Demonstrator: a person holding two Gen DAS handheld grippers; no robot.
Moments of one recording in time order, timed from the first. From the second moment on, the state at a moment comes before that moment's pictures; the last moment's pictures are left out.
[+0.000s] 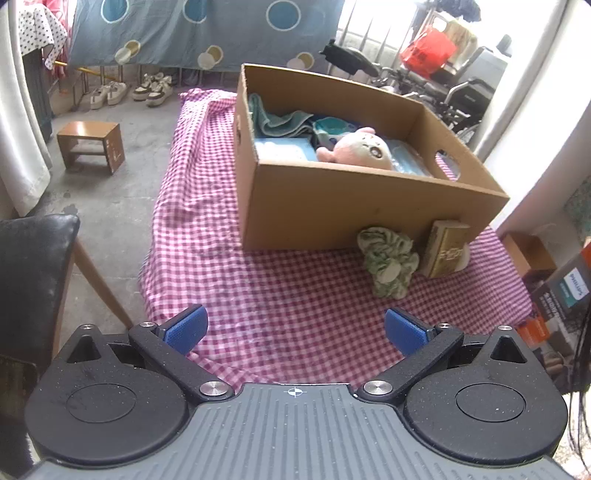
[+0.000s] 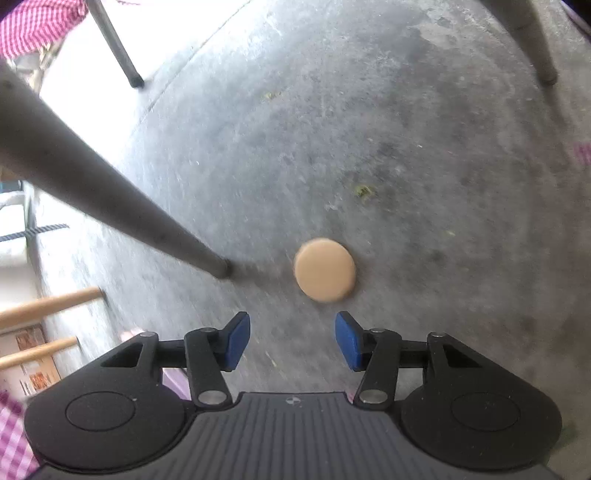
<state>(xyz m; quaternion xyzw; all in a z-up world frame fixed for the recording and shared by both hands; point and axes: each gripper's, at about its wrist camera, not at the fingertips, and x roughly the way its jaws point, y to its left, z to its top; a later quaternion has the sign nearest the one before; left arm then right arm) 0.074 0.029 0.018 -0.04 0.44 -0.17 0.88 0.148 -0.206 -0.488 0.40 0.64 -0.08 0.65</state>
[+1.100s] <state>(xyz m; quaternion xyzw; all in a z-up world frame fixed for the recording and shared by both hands) 0.098 0.051 -0.016 -0.06 0.49 -0.12 0.86 0.177 -0.092 -0.531 -0.14 0.63 0.11 0.76</state>
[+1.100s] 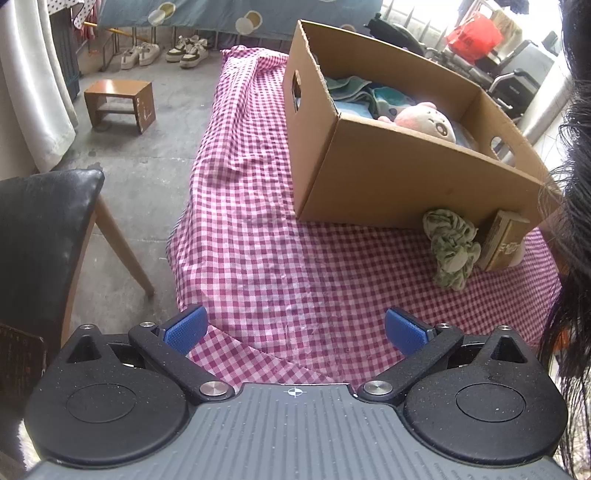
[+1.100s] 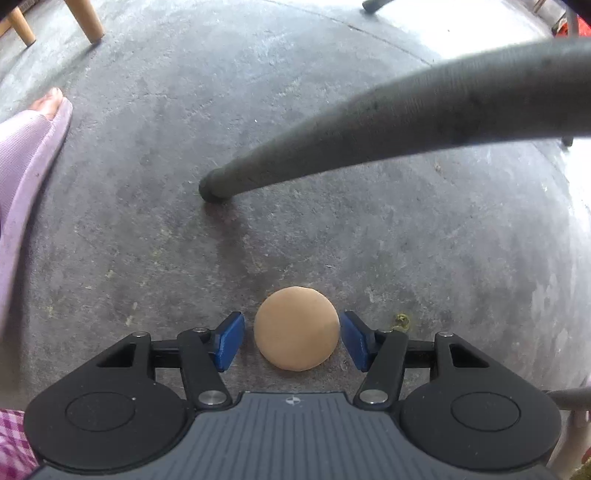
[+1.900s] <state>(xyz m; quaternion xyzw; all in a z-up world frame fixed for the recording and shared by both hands) 0.096 0.050 -0.022 -0.06 0.49 -0.12 0.86 0.173 -0.113 -0.534 -0.11 0.64 0.12 0.75</state>
